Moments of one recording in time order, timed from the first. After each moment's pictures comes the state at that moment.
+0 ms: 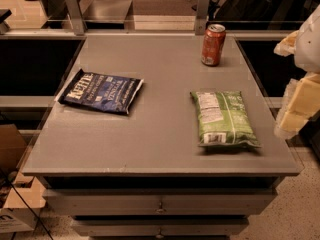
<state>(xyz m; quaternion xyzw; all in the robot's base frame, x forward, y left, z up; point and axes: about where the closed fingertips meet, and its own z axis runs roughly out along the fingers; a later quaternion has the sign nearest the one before) 0.438 -0.216 0.977 -0.60 0.78 -0.04 0.16</state>
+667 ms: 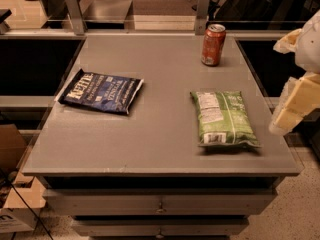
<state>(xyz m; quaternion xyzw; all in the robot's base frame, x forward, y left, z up) 0.446 -0.215 0.977 -0.60 0.78 -0.03 0.20</state>
